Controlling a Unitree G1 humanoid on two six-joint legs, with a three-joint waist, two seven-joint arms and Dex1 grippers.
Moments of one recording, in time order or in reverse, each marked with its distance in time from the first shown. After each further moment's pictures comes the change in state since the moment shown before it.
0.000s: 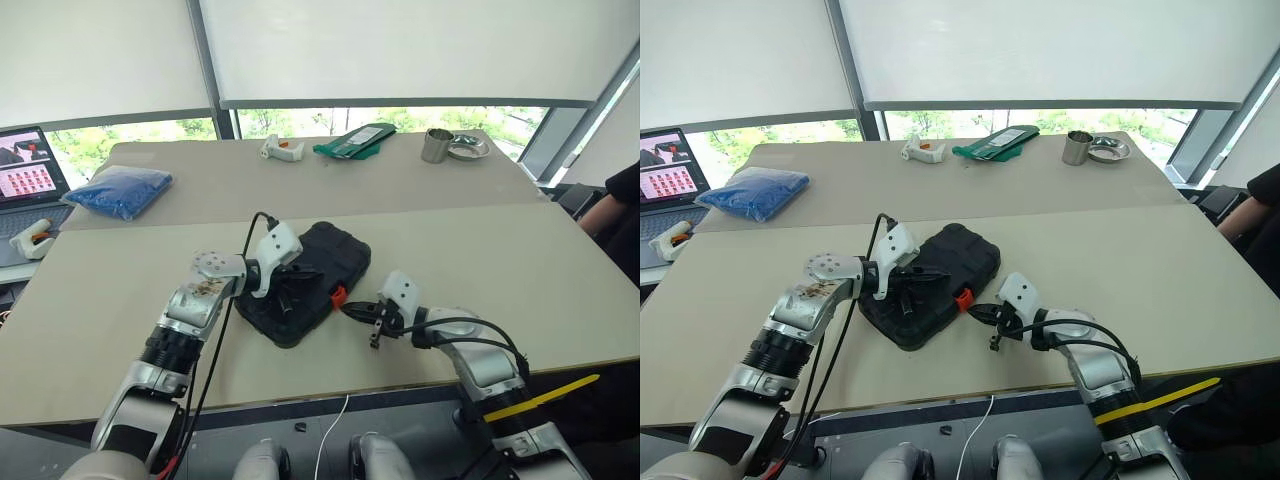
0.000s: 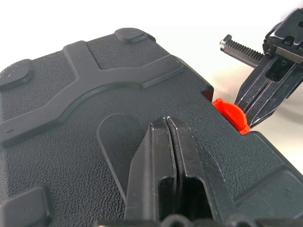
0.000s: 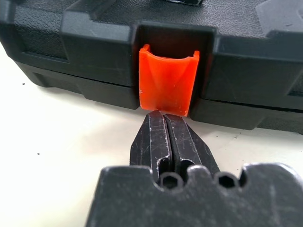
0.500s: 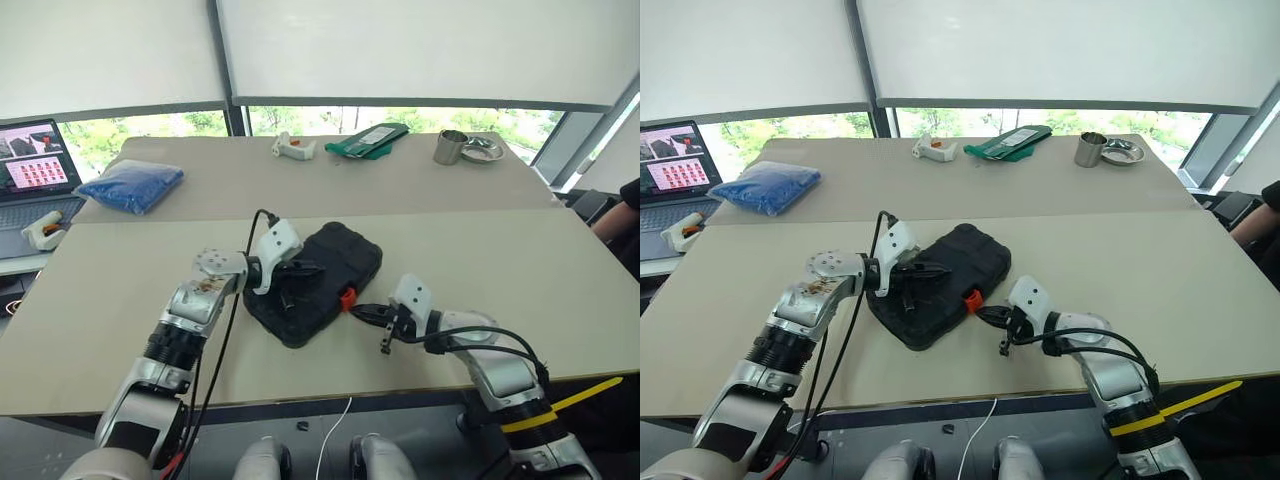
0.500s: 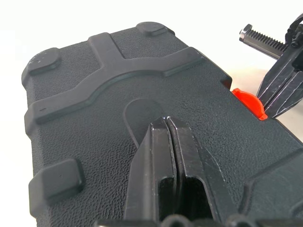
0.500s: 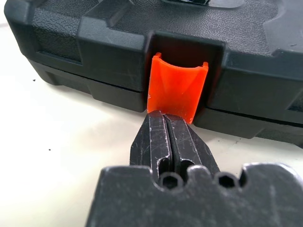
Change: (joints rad) left arm -0.028 -0.008 0.003 0.029 0.000 -0.012 0.005; right arm 0.053 -0.062 -0.016 -0.112 0.017 0.030 -0.001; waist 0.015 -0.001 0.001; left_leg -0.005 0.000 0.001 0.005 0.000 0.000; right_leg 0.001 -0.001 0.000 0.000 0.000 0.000
